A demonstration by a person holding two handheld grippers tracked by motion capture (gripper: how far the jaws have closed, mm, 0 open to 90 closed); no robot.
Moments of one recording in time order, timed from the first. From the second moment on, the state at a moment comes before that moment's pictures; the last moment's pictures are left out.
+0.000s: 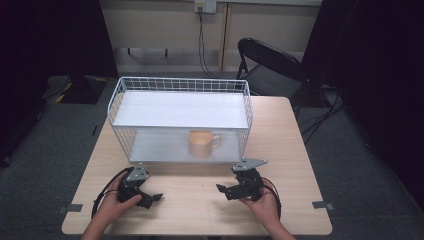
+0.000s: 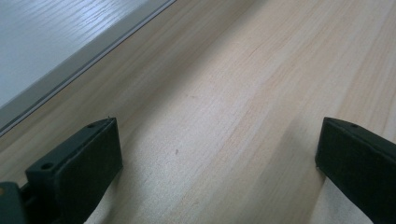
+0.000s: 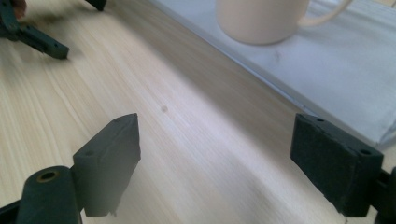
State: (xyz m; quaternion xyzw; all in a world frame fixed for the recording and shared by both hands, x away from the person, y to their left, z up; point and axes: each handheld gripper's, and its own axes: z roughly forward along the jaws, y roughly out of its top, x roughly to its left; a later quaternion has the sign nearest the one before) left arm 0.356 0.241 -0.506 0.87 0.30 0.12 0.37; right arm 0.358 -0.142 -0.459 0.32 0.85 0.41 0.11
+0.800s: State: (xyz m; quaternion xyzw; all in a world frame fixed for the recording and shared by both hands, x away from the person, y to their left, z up) left arm 0.356 0.241 -0.506 0.87 0.30 0.12 0.37; right arm 0.347 -0.170 -0.493 0.31 0.86 0.39 0.11
